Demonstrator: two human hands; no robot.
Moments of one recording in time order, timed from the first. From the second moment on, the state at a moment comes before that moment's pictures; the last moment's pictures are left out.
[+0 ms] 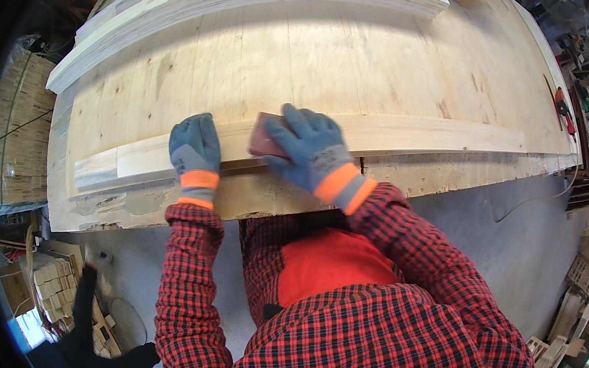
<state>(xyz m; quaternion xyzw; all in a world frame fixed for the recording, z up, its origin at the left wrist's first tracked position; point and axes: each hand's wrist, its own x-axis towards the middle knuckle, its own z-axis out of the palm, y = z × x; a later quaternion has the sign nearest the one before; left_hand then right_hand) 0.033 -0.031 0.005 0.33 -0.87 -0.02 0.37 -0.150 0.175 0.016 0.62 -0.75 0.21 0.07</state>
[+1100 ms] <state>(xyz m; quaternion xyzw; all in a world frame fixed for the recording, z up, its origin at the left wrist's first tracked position) 0.078 -0.065 -0.006 0.33 -0.87 0.03 0.37 -0.319 0.329 0.050 0.33 -0.91 0.15 0.22</state>
